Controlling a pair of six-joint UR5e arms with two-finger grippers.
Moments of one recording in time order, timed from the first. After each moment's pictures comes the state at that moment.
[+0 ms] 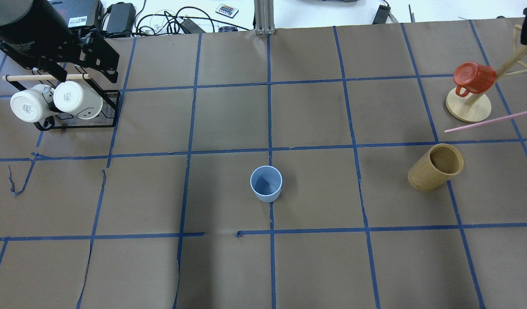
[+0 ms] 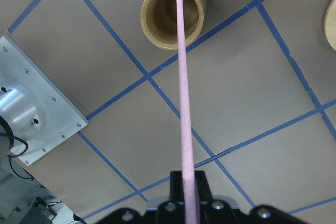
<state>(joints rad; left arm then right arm) -1.46 -1.51 -1.50 -1.56 1.57 0.17 1.17 -1.51 1.42 -1.25 -1.83 -1.29</state>
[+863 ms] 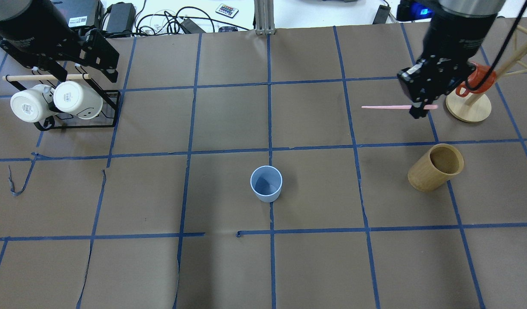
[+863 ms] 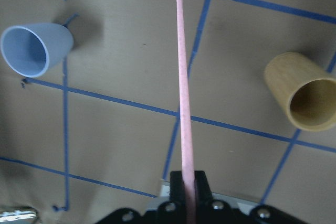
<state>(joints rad) -1.46 -1.53 -1.48 -1.58 1.57 0.17 1.54 -1.46 1.39 -1.18 -1.49 -0.21</state>
